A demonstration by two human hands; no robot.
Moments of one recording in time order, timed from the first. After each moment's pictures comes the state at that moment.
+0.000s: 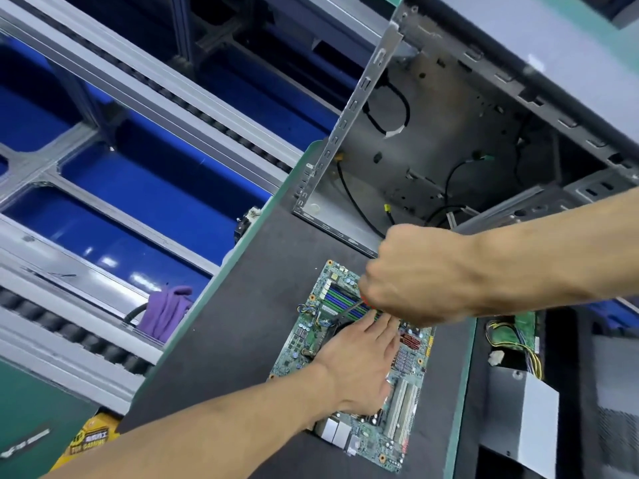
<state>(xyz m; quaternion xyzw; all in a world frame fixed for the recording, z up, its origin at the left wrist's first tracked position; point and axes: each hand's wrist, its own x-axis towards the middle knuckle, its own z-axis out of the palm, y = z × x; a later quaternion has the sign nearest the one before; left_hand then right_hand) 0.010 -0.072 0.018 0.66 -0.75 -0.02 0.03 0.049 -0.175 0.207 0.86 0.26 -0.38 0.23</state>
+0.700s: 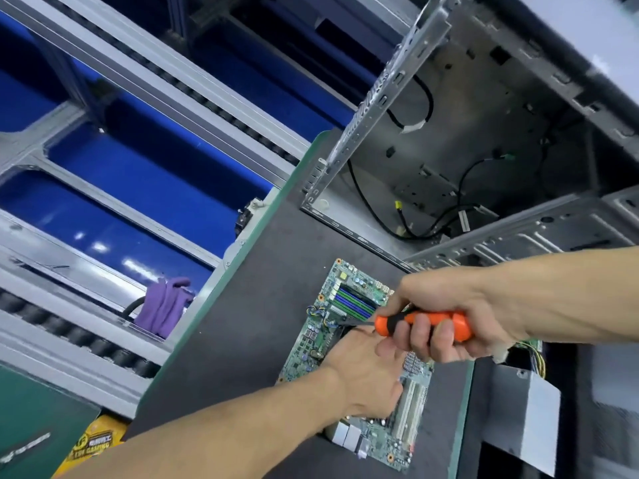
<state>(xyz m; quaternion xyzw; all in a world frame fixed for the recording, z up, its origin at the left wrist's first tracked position) 0.025 -0.066 0.034 0.68 -0.72 -0.09 0.15 0.054 -0.178 0.177 0.32 -0.65 -0.50 -0.48</state>
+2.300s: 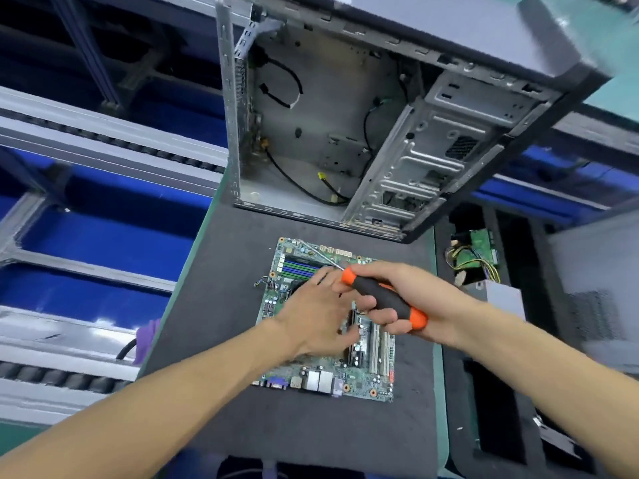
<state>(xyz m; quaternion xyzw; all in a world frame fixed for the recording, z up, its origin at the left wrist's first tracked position) 0.015 -0.075 0.021 0.62 -0.77 -0.11 0.13 -0.109 -0.157 0.143 0.54 -0.50 -0.10 -0.67</state>
